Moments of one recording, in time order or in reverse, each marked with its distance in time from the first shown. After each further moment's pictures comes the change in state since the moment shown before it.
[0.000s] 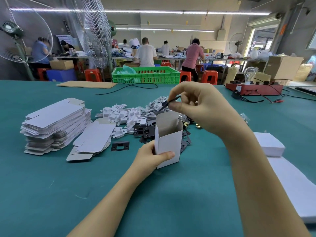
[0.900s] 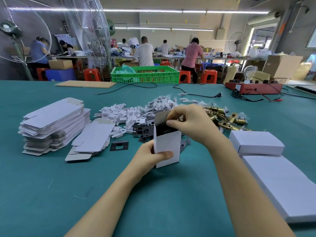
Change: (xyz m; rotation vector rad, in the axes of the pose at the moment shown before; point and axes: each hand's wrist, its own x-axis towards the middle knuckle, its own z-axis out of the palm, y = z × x) left_hand -0.005 0.011 -0.003 -0.101 -0.079 -0.009; right_hand 0.002 0.051 0.030 -0.212 -0.067 0.083
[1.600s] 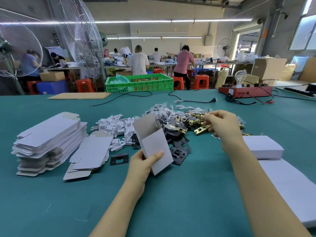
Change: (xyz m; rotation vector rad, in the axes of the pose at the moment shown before) left_hand 0.010 -0.006 -0.010 -0.268 0.306 -0.061; right_hand 0.000 0.065 -0.019 0.412 0.583 0.544
